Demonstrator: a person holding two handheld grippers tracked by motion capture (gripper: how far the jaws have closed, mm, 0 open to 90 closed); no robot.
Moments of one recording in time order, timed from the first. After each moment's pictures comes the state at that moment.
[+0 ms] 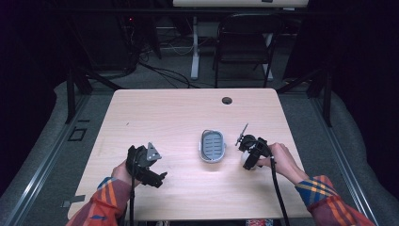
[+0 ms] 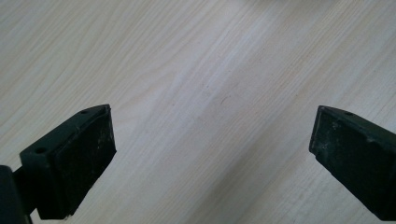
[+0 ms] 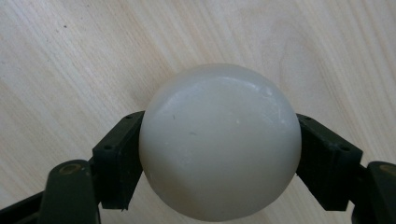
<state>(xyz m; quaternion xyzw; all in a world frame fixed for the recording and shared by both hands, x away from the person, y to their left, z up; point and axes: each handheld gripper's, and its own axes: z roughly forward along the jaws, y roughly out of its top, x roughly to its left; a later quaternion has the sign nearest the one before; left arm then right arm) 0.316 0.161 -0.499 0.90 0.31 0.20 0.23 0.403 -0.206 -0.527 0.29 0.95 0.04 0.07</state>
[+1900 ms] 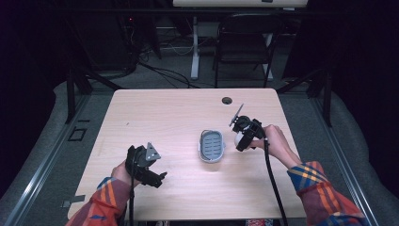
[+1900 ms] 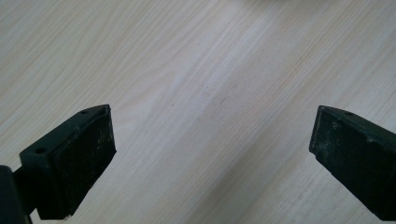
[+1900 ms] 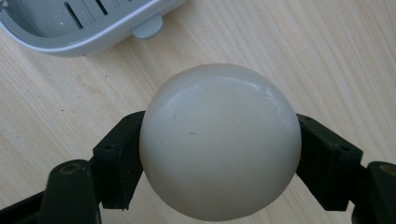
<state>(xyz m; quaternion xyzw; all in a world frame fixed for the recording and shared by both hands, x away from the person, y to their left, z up) 0.317 0.163 -0.500 0.90 0.31 0.19 0.24 0.441 -0.187 -0.484 0.30 0.95 0.07 0.10</state>
